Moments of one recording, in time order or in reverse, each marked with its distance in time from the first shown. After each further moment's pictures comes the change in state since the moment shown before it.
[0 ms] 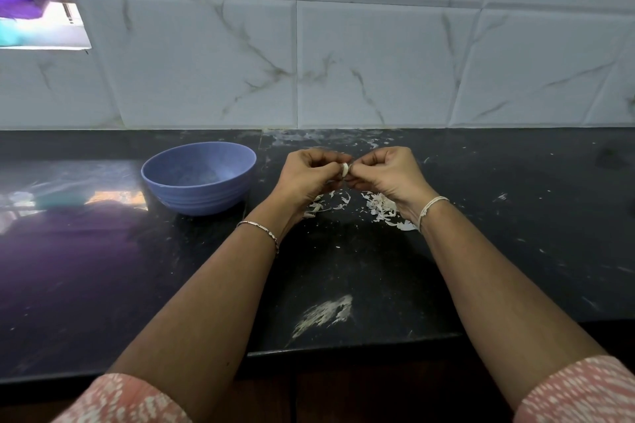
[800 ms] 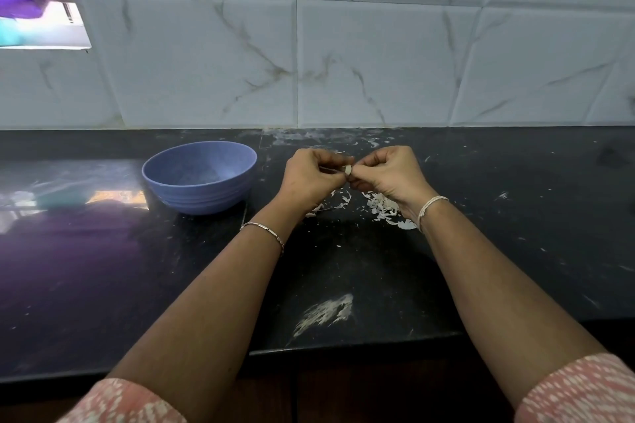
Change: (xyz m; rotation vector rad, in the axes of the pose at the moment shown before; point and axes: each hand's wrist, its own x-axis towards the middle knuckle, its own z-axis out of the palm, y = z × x) left_hand 0.003 -0.003 -0.001 0.429 0.028 0.150; right_hand 0.001 0.002 0.000 -0.044 0.041 0.013
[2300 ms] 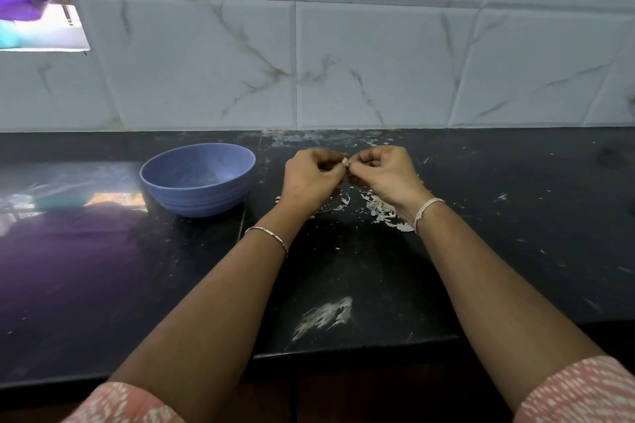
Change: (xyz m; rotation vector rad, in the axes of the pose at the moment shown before) left_hand 0.002 0.000 0.006 -0.055 0.100 -0.027; right_hand 0.005 0.003 0.005 -0.015 0.012 -0.089
